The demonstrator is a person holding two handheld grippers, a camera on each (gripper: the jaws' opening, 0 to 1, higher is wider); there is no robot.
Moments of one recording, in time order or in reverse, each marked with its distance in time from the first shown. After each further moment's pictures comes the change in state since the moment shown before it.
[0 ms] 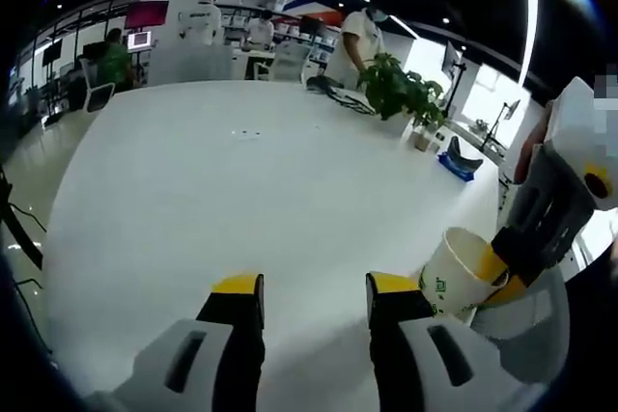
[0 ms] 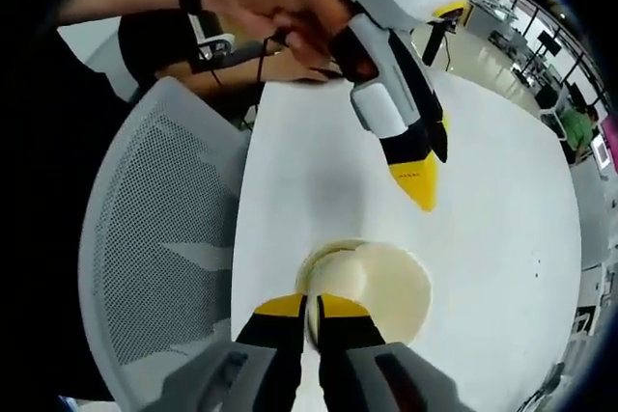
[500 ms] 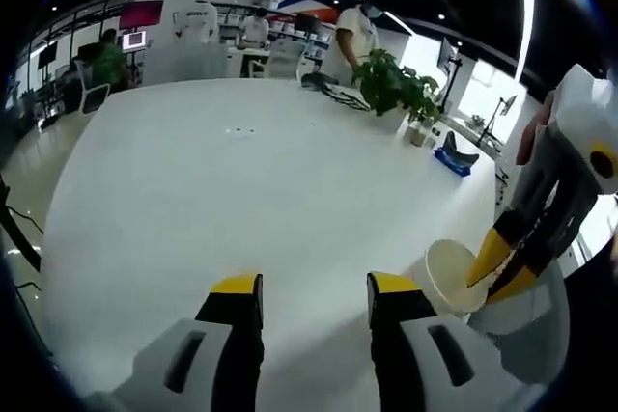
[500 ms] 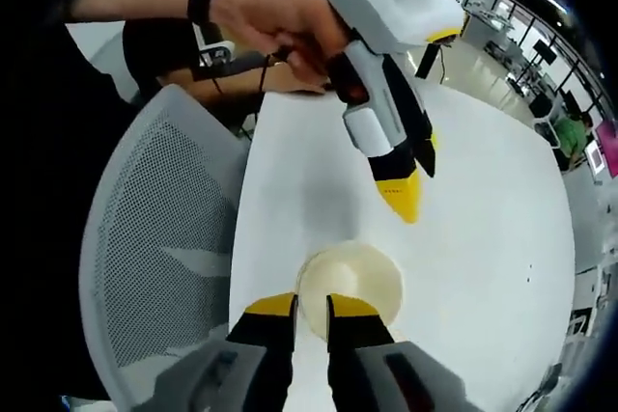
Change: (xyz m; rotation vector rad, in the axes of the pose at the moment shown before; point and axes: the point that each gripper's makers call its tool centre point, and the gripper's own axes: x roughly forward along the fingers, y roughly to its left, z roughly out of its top) left arm -0.002 -0.010 -0.004 0.016 0.014 -0.018; right arm -0.011 -0.002 0.000 -0.009 -0.053 -0.042
